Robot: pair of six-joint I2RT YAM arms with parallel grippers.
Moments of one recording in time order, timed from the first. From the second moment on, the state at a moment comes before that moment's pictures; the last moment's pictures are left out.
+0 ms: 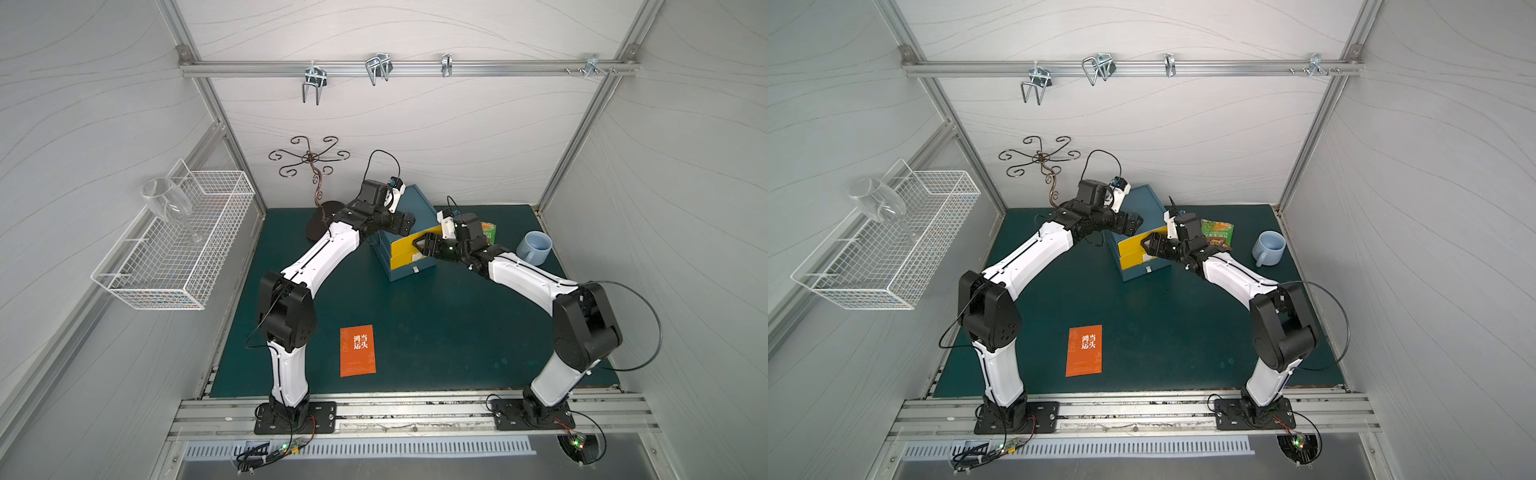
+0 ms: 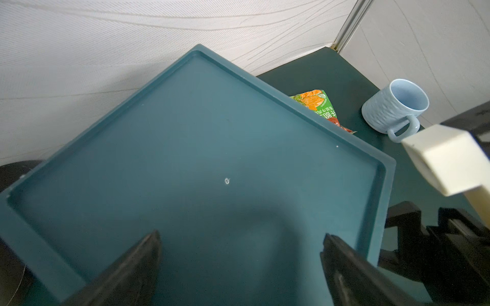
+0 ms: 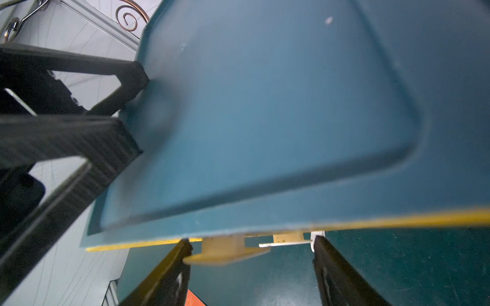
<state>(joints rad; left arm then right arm) -0.45 1.92 1.79 -0.50 0.17 -0.03 0.51 1.71 1.23 -0.07 -0.34 0.59</state>
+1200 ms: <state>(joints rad) -0.45 1.92 1.80 -0.52 0.17 -0.04 0.38 1.64 0.87 0.33 -0.59 1.05</state>
